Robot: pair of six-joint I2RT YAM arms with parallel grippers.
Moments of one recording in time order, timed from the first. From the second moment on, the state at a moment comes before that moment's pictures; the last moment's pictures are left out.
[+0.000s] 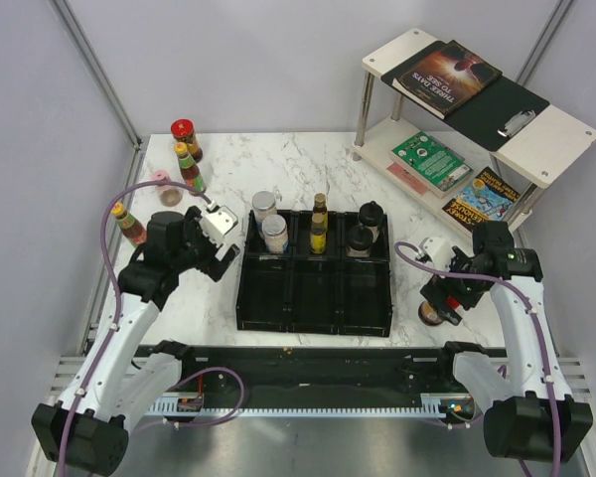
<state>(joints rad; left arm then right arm) -0.23 0.84 0.79 -0.55 0.25 0.52 -0.11 0.93 0.88 -1.29 -0.29 -0.92</state>
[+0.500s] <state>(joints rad) -0.16 0.71 0.68 -0.55 0.29 0.50 -0.08 0.95 0.86 -1.22 -0.29 -0.95</state>
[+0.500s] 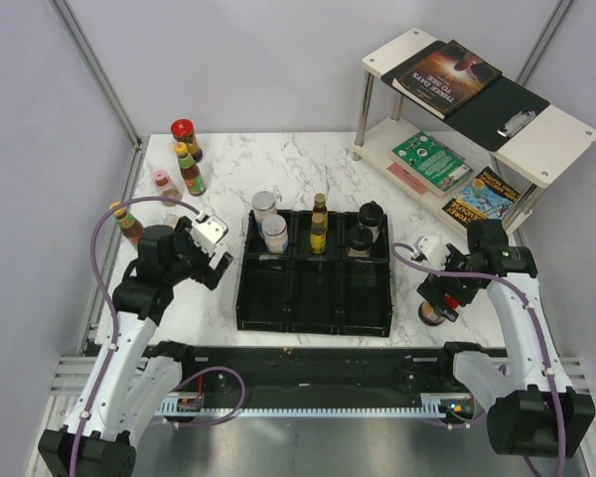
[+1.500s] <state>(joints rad) -0.05 0.71 0.66 -0.55 0.40 0.49 0.13 1.06 1.20 -1.30 -0.25 -0.84</state>
